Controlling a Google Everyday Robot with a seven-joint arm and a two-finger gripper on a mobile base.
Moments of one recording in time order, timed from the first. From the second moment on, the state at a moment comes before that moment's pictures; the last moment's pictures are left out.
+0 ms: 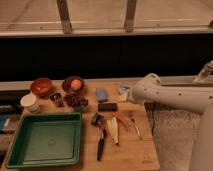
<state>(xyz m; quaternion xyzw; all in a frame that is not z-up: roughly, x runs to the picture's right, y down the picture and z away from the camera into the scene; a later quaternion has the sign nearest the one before) 0.148 0.080 0.847 -0.16 0.09 0.75 0.64</state>
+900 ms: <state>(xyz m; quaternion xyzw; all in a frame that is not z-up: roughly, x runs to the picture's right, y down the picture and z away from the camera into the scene) 0.124 0.104 0.834 -0.17 0.08 0.73 0.65</state>
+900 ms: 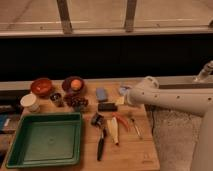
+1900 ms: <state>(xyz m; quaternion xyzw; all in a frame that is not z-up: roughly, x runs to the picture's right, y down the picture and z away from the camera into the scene) 0.053 0.165 0.779 -0.18 0.05 0.68 0.71</state>
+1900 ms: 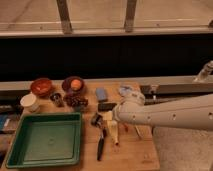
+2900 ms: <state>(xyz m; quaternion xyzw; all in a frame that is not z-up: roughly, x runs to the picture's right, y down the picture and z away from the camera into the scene) 0.006 0.202 0.762 -0.22 0.06 0.62 0.75</state>
